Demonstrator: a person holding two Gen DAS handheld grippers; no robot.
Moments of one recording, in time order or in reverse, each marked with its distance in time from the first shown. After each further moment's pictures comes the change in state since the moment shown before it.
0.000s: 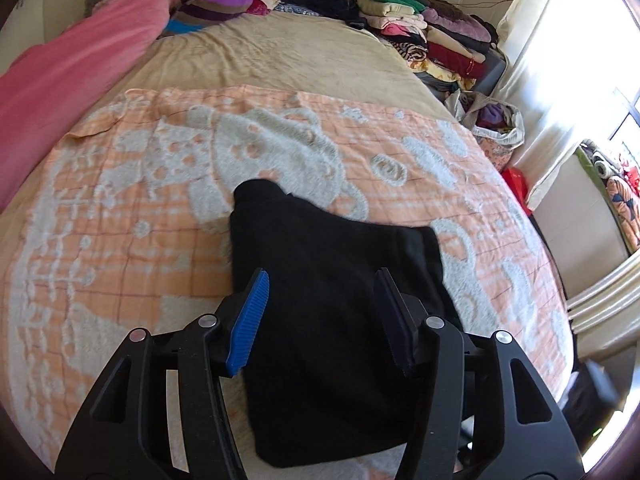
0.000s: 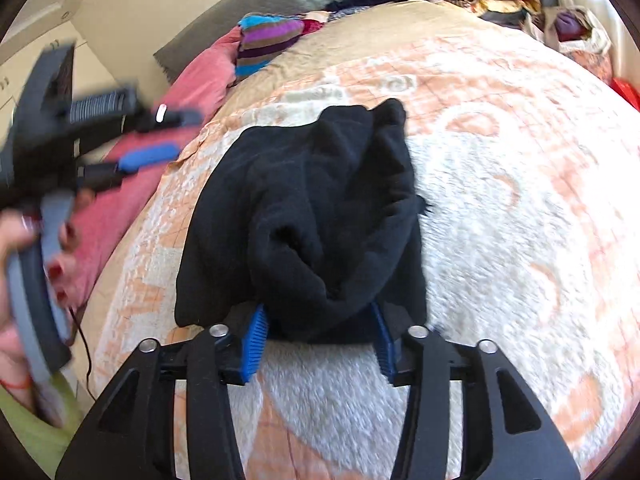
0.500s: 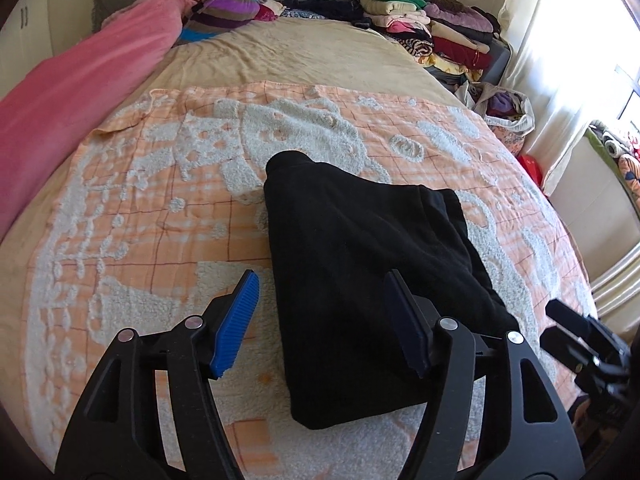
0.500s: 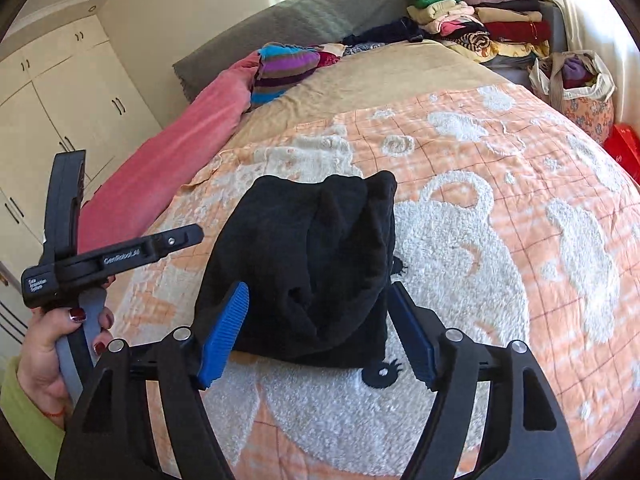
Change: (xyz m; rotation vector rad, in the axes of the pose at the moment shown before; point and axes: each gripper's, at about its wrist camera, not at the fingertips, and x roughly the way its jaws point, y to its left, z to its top) left arm -0.016 0.008 -0.036 0.058 -0.025 0.072; right arm -0.040 -0.003 0.031 -0.111 -0.082 -0.008
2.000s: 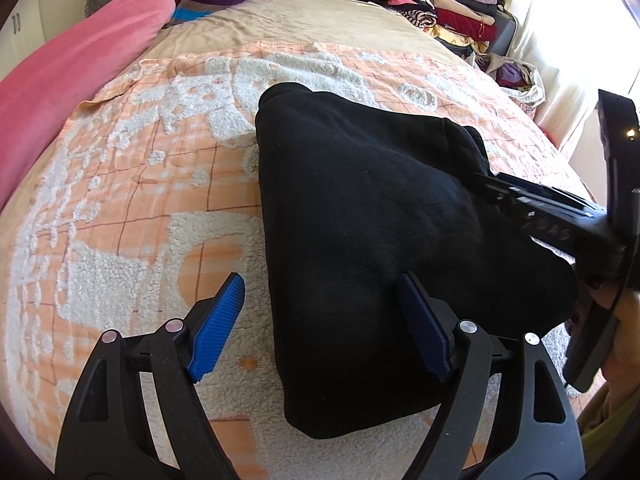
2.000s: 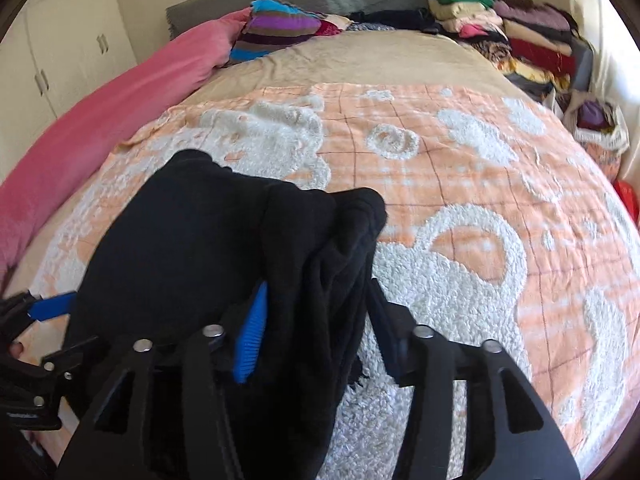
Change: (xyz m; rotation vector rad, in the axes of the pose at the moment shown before) left arm 0.051 -0.007 -0.040 0.027 0.066 0.038; right arm 0.123 -0.030 0.049 -0.122 0.091 -0.121
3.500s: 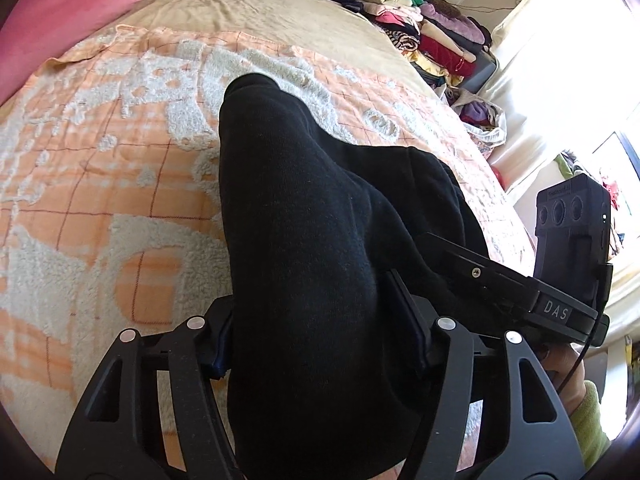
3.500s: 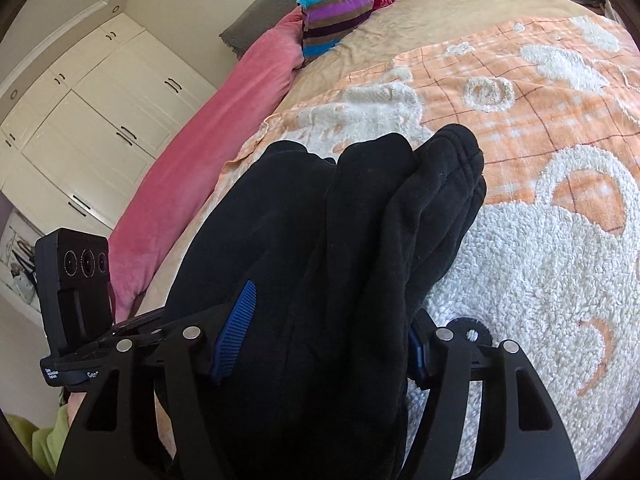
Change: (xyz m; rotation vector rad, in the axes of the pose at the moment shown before) left arm 0.003 0.006 0.023 -0.164 0.002 -0.261; right arm 0.010 0.013 0.015 0.121 0.087 0.477
